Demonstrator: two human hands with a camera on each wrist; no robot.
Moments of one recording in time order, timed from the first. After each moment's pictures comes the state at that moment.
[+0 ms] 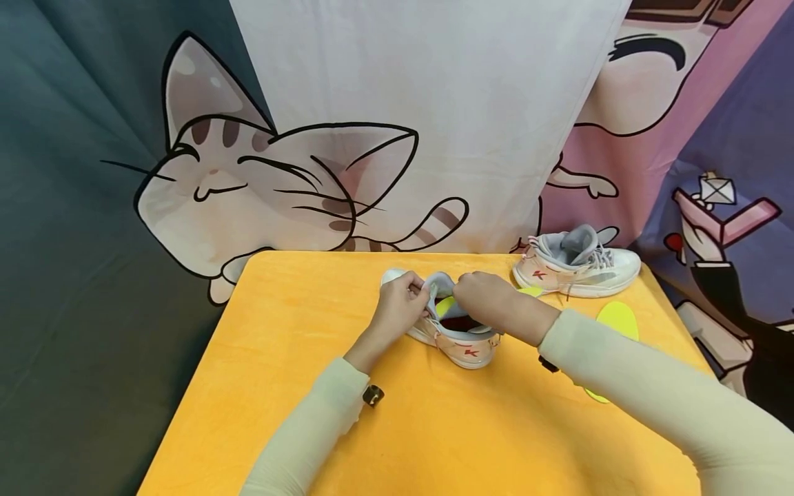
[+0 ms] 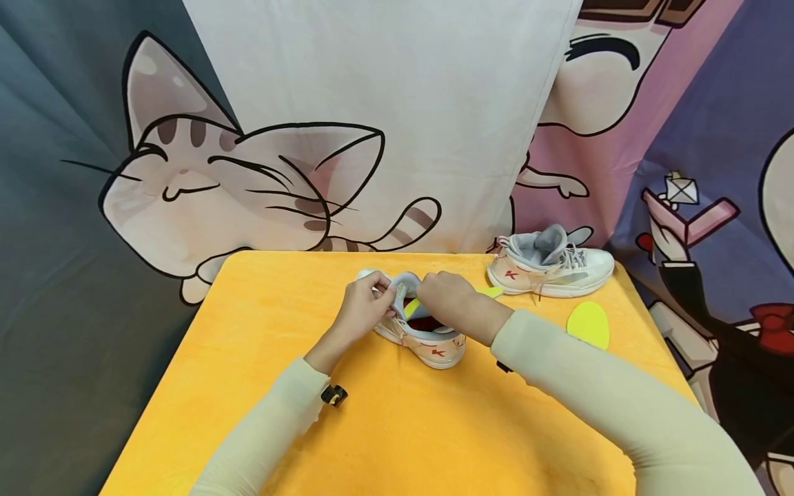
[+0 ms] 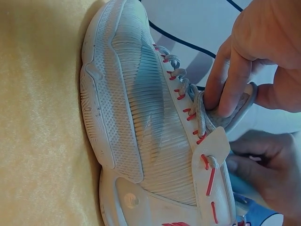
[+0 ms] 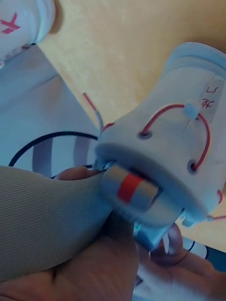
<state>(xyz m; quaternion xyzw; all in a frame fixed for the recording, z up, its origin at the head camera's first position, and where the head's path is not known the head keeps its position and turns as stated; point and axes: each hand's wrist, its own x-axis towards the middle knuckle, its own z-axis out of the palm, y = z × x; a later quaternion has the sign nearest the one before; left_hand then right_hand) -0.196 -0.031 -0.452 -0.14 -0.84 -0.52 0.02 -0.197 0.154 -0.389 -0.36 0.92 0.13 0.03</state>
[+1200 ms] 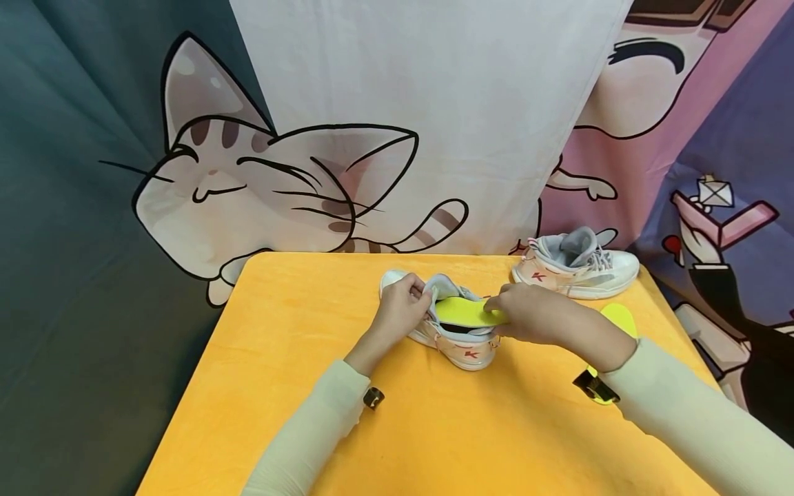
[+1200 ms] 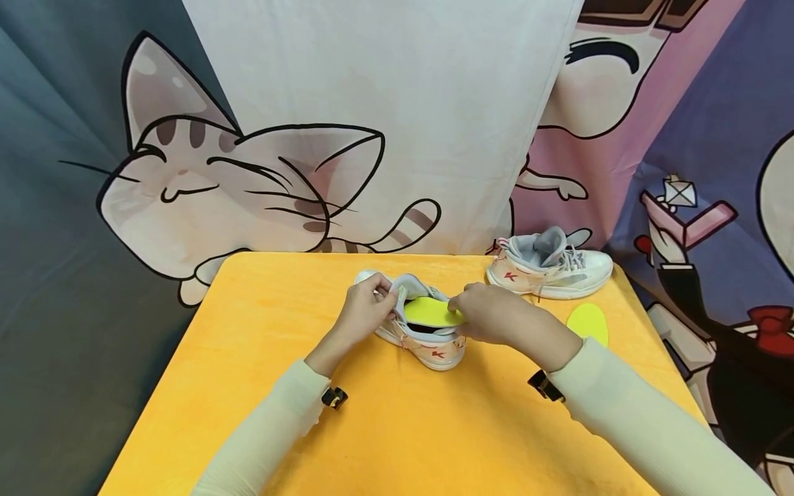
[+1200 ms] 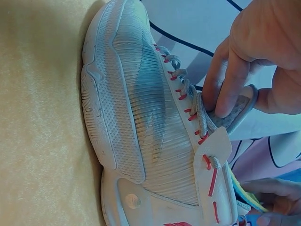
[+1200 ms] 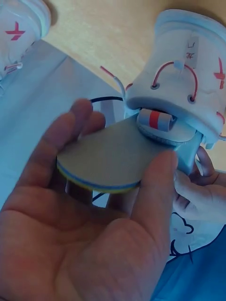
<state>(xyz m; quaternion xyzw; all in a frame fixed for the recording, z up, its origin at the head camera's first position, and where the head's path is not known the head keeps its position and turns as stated) -0.196 -0.032 -0.452 -0.13 -0.86 -0.49 0.03 -0.163 0.203 -0.351 -0.32 0.94 -0.02 0.15</state>
